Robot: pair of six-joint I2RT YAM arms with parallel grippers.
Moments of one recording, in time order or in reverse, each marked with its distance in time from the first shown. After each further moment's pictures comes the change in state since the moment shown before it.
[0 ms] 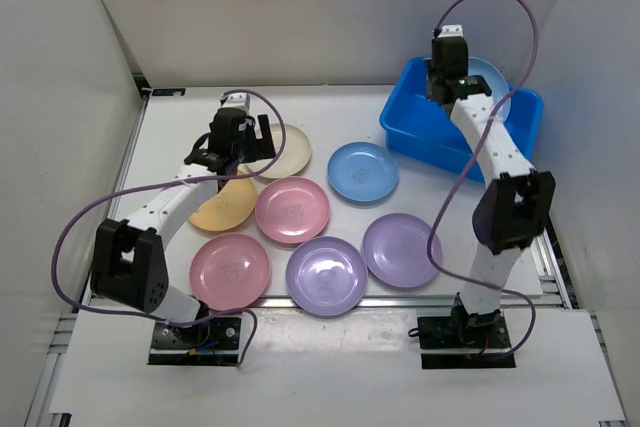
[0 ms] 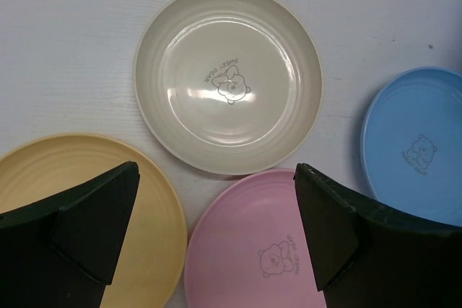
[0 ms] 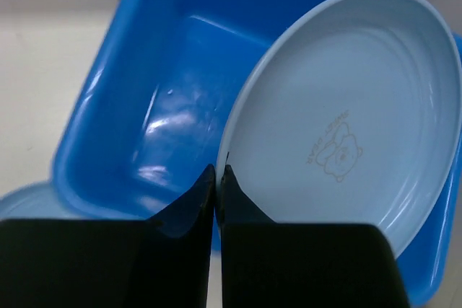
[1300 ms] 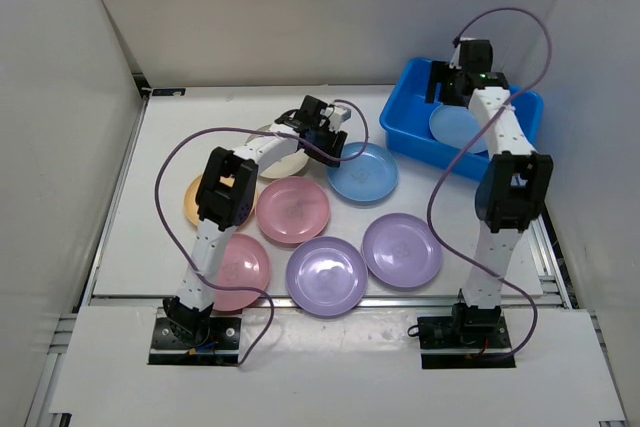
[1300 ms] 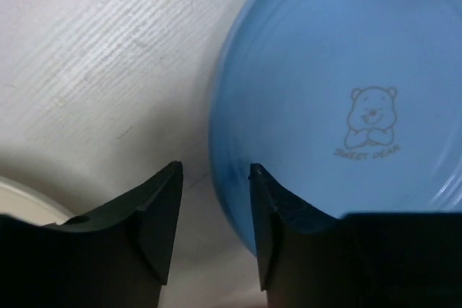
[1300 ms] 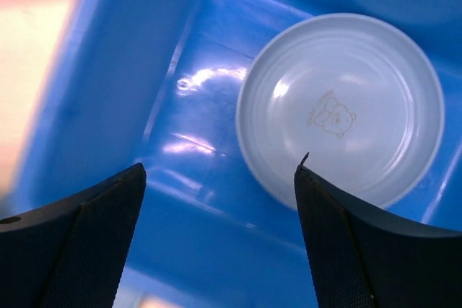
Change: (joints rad) left arm -0.186 0.906 0.839 -0.290 0.455 0.375; right arm -0.238 0.297 0.204 -0.054 -0.393 0.028
